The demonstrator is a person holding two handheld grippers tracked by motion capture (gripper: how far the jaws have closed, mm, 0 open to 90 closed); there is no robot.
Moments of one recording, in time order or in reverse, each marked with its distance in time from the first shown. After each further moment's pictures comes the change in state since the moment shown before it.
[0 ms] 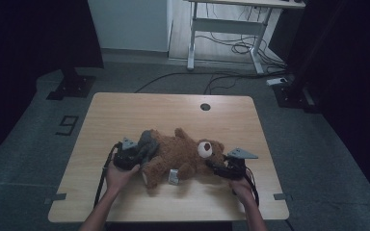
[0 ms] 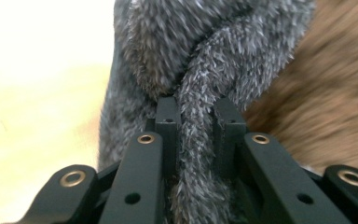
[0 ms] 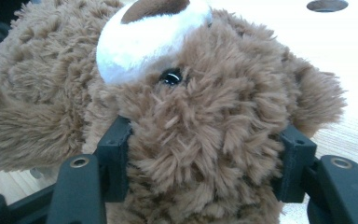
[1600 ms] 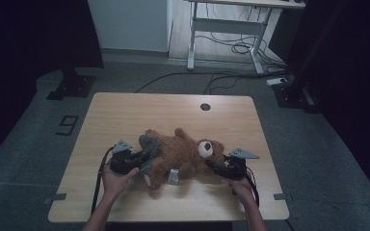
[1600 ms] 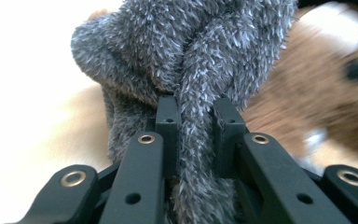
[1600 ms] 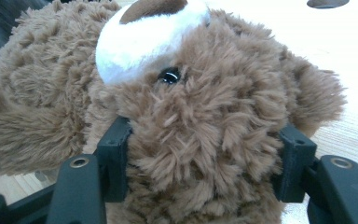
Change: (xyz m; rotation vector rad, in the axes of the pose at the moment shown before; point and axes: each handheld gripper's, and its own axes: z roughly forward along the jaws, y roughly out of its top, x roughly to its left) left arm -0.010 -0.004 -0.026 -0.087 -0.182 -0.081; right arm -0.003 -0.002 0.000 -0.013 0.013 0.032
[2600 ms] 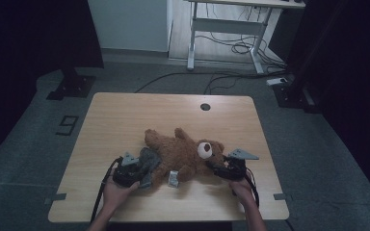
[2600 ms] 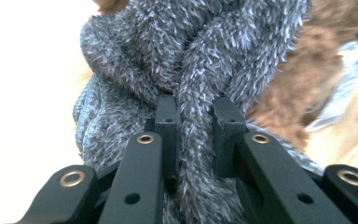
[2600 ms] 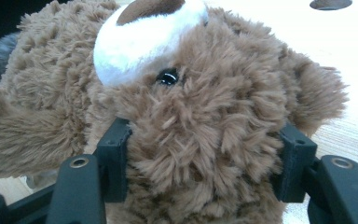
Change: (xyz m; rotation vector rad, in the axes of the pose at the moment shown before) left arm -0.003 -0.043 0.015 0.203 0.114 0.077; right arm 0.002 -0.002 -0.001 0.001 0.001 -0.018
